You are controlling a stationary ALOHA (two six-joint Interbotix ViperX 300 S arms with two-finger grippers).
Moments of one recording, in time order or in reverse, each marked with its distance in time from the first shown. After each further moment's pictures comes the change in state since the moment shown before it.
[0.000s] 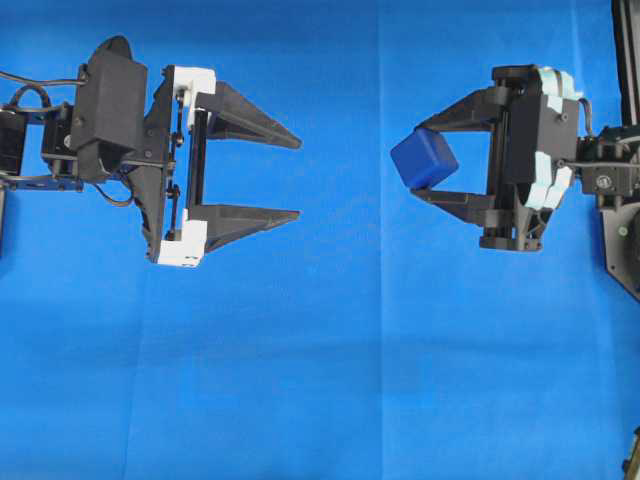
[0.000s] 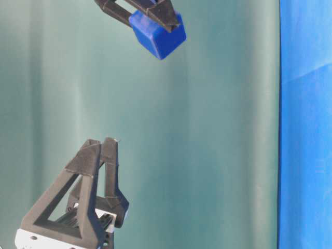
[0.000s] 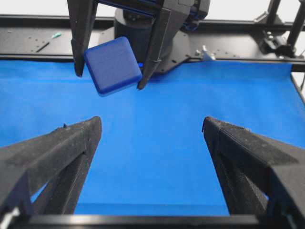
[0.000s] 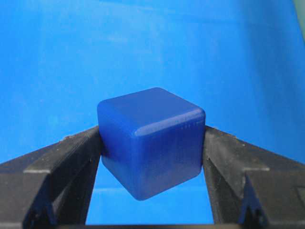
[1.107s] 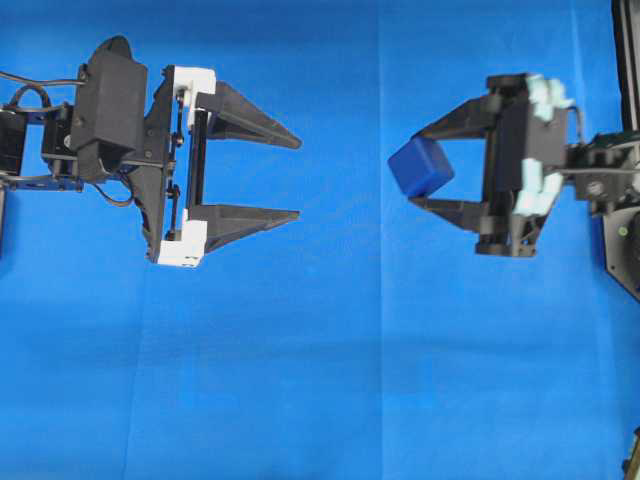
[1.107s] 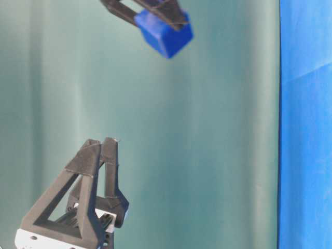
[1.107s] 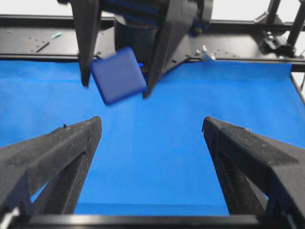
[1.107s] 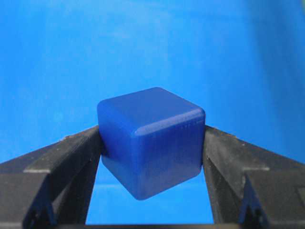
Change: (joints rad) left arm 0.000 0.000 0.000 0.000 -0.002 -0.002; right arm 0.003 0.040 0.018 0.002 -0.043 0.023
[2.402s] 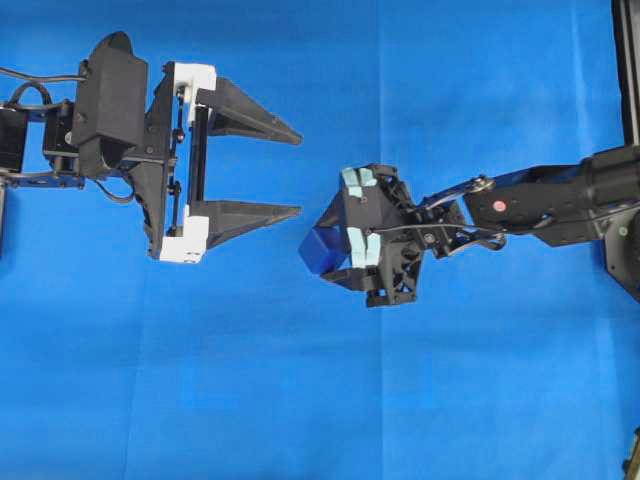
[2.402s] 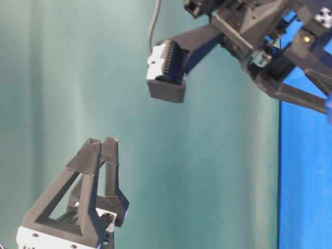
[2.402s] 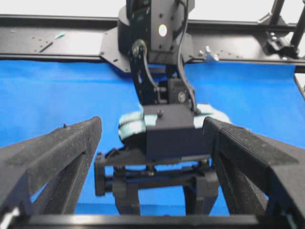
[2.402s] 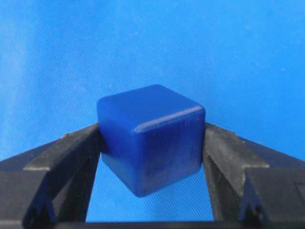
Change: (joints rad) left arm 0.006 0.000 -0.002 0.000 0.002 0.002; right arm -0.052 0.627 -0.086 0.000 -0.540 0.037
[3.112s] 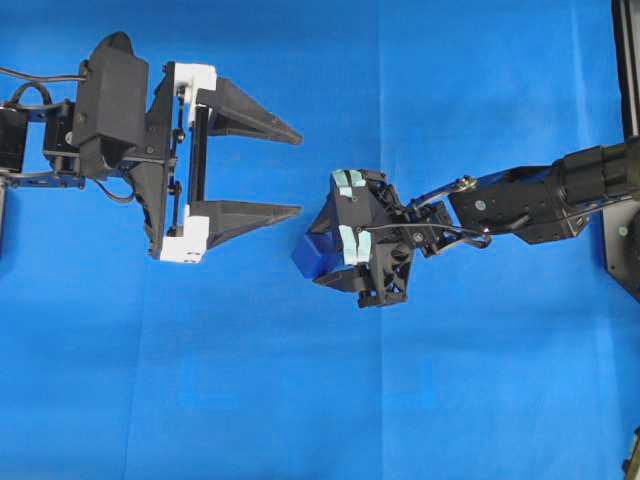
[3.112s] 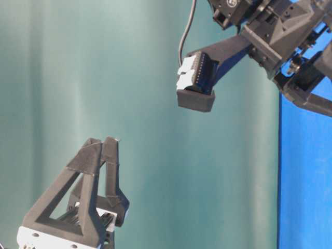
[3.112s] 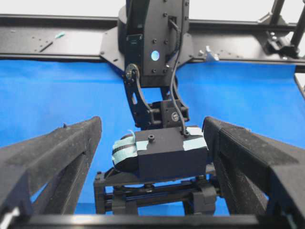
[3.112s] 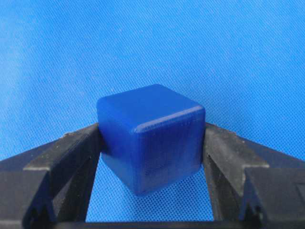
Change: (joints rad) left arm 0.002 0.002 0.000 0.000 -0.002 0.000; right arm -0.021 0.074 -0.006 0.000 -0.103 0.000
